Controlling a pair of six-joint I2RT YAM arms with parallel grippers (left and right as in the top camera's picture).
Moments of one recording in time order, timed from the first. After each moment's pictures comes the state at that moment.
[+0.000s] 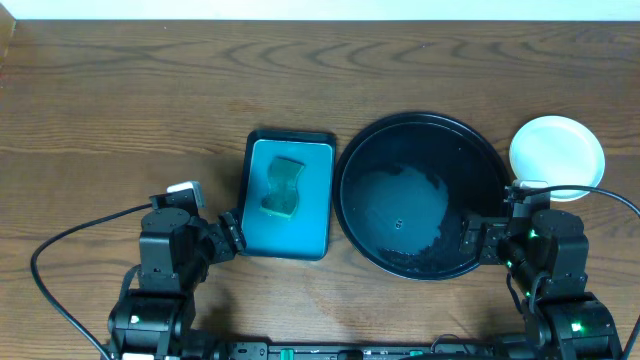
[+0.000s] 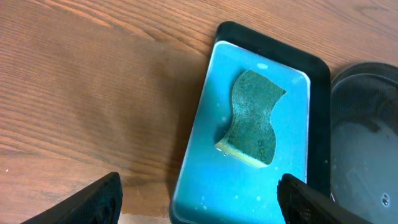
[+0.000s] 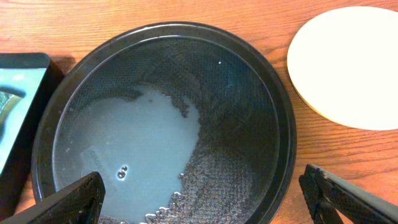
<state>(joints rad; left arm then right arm) -0.08 0.63 0.58 -0.71 0.04 -0.35 0.11 0.62 0.61 -0.69 -0.01 0.15</state>
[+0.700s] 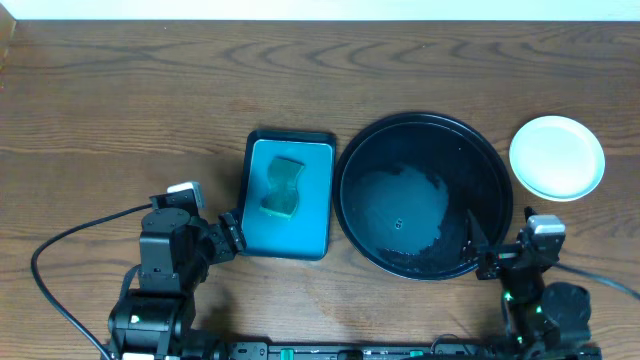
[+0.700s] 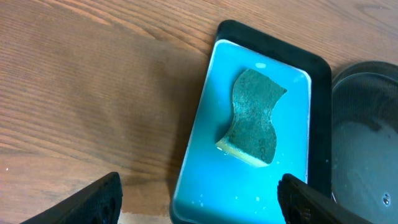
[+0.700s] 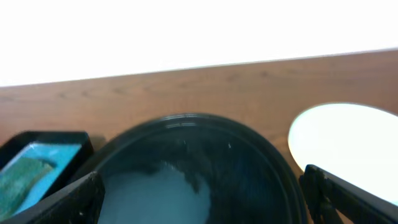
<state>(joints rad) -0.08 0.63 0.58 -0.71 0.04 -0.35 0.11 0.06 0.25 -0.36 -0.02 0.15</state>
